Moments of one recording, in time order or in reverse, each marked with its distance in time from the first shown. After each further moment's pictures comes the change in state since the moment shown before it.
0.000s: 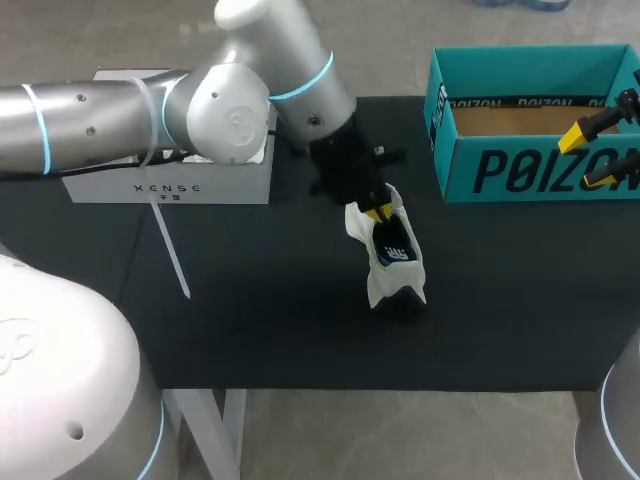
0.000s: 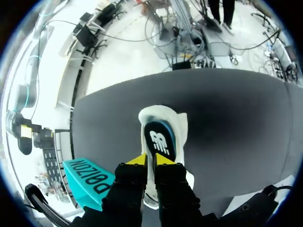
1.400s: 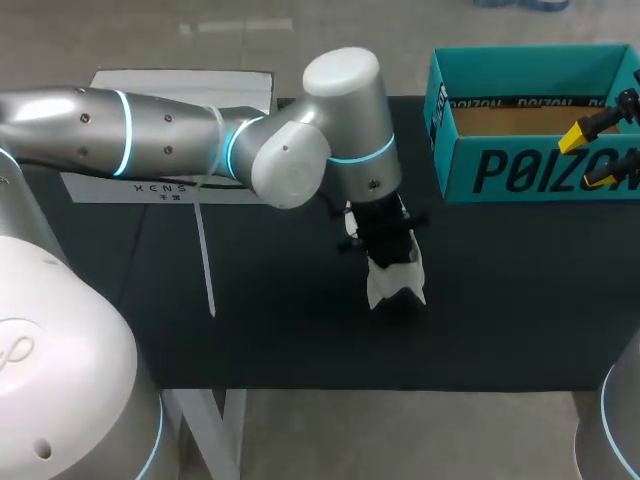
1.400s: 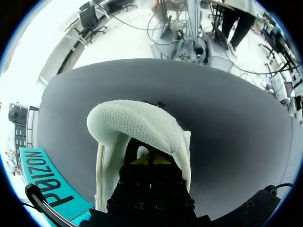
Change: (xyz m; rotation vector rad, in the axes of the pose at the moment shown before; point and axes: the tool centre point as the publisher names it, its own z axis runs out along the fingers) left arm 0.029 -0.012 0.116 0.014 0.192 -0.267; right arm 0.000 0.000 0.000 0.000 0.000 0.000
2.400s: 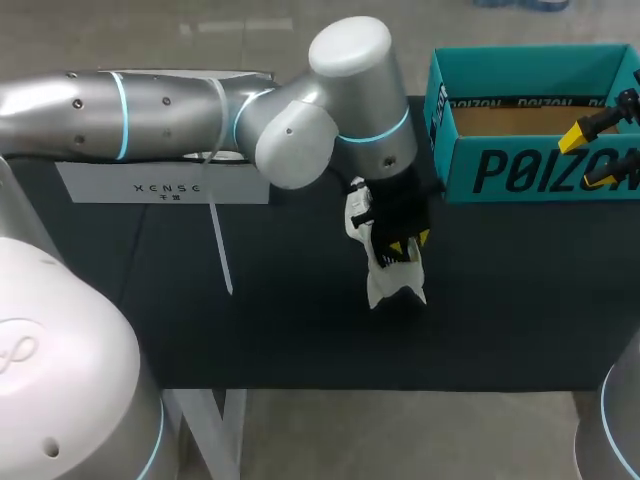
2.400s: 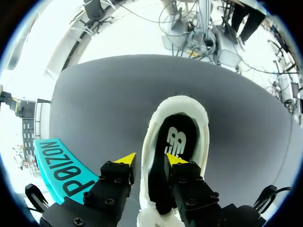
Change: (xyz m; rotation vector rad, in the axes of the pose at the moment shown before) left arm -0.038 0.013 -0.048 -0.122 -0.063 -0.013; right arm 0.000 0.000 0.000 0.000 0.000 0.000
